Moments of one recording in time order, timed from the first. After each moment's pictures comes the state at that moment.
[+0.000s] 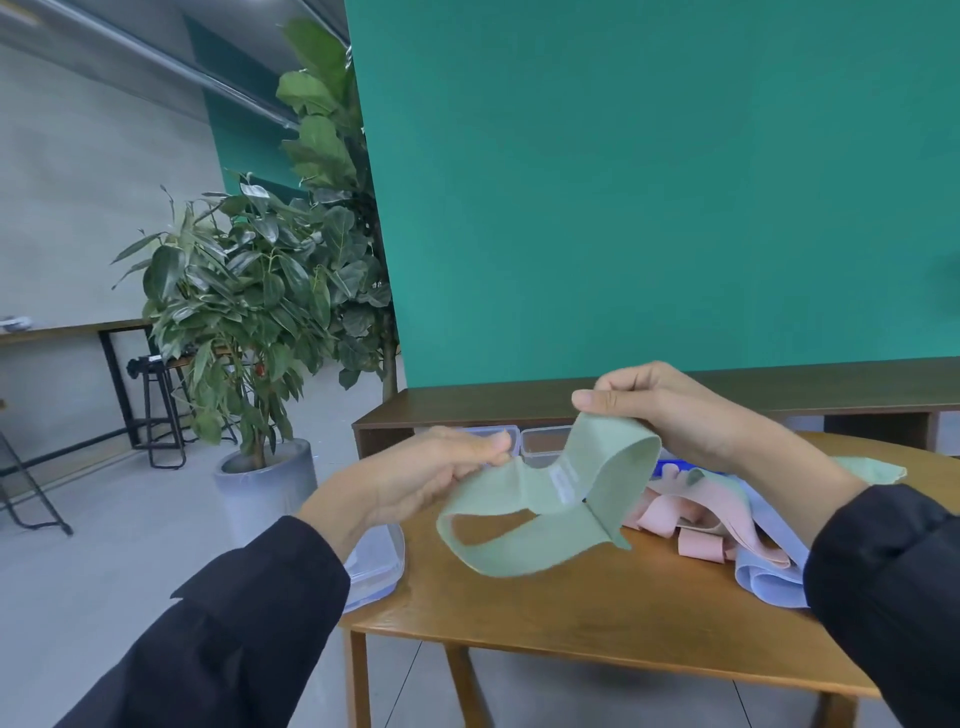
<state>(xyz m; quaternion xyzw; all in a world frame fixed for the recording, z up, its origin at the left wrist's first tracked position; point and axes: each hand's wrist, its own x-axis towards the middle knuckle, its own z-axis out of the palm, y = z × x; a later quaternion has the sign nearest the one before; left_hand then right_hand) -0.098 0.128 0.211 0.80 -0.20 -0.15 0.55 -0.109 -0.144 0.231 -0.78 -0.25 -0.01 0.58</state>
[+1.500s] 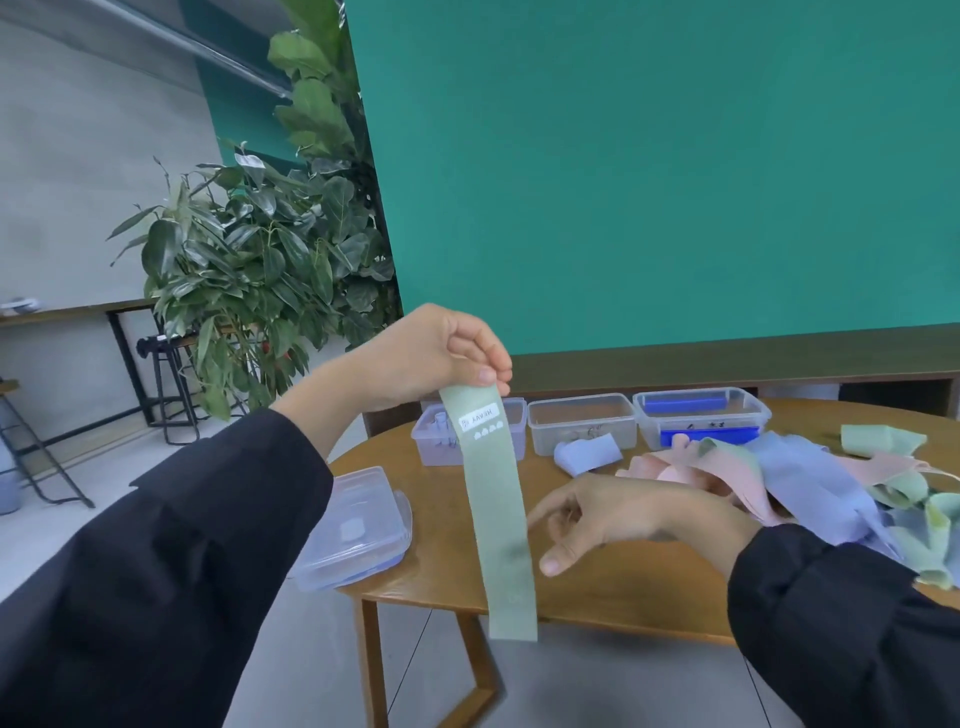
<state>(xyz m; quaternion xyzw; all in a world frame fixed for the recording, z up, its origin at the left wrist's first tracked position) -0.092 0.125 0.276 0.88 -0.28 0.04 0.37 -0.064 -0.104 0.125 -0.87 -0.27 0.21 0.36</state>
